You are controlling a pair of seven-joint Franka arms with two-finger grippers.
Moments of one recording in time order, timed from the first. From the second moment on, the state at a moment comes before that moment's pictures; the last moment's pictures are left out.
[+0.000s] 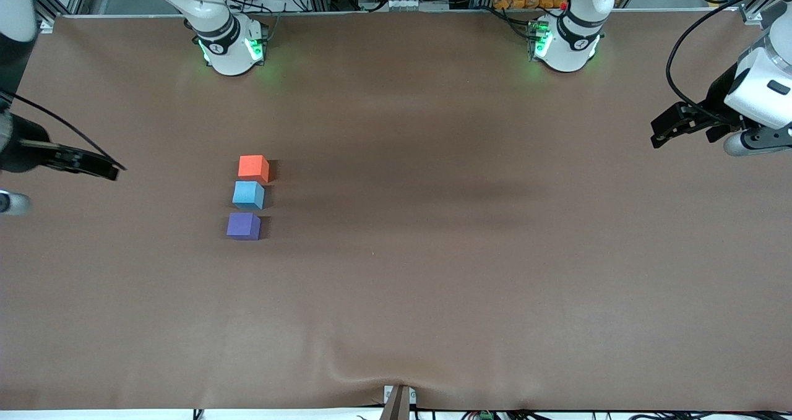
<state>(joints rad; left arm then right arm) -0.05 -0.02 -0.07 -1.60 0.01 1.59 -0.22 0.04 0.26 -0.03 -1.21 0.01 1.33 0.21</state>
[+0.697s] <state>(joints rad) -0.05 -0.07 -0.07 -1.60 0.01 1.53 -0.06 0.04 0.04 -0.02 -1.37 -0.01 1.33 0.09</state>
